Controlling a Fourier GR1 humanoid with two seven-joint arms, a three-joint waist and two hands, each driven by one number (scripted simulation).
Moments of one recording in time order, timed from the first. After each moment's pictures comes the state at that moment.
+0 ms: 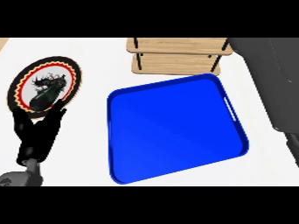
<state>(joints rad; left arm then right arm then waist) -0.06 0.25 0.01 -1.39 0.20 0.06 0.28 -1.46 -0.24 0.11 -1.21 0.60 0.06 1.01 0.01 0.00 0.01</state>
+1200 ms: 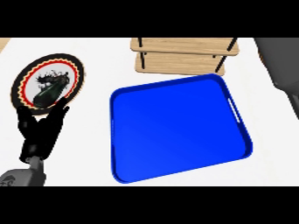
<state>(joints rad) -0.08 0.23 0.01 -1.39 0.17 0.04 0.28 -1.55 -0.29 0.02 -0.62 0.67 -0.02 0.57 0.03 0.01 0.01</state>
